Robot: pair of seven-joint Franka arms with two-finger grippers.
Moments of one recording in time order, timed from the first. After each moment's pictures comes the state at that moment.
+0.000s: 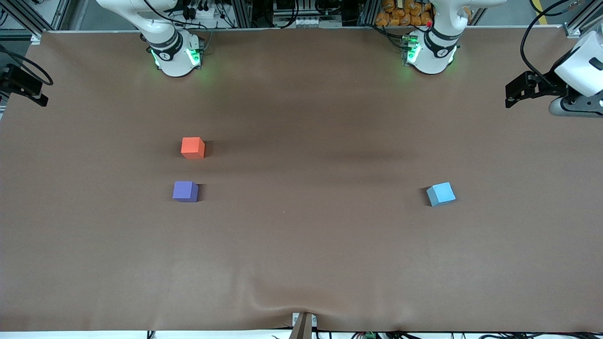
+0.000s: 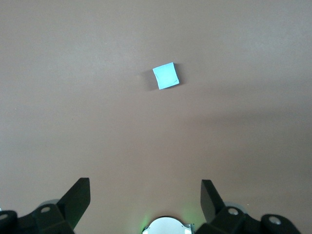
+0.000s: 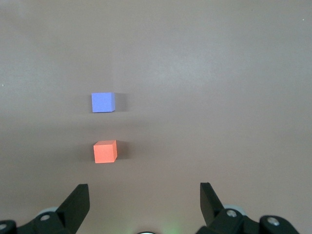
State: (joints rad) left arm -0.09 -0.04 -0.02 -1.56 0.04 1.43 0.00; right arm 0.00 -0.05 -0.06 -1.46 -0.03 1.41 -0.04
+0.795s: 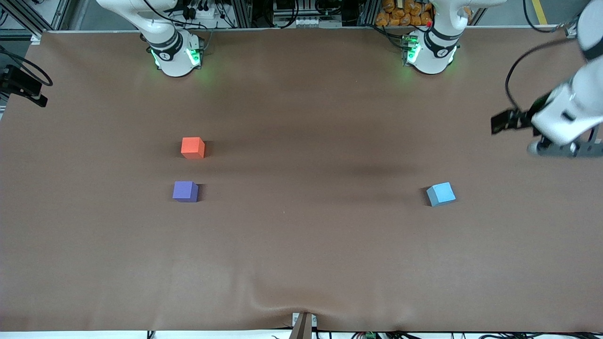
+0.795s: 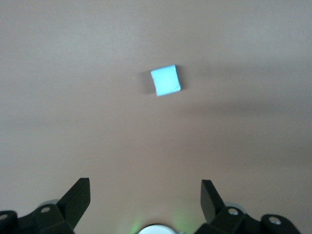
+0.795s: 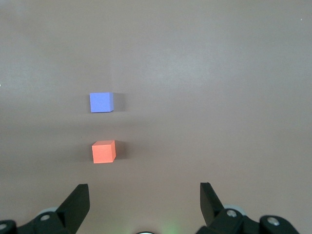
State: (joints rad) left arm -0.07 0.16 -0.02 -1.55 0.00 1.53 -0.11; right arm 0.00 -0.04 -0.06 -1.46 -0.03 1.41 -0.04
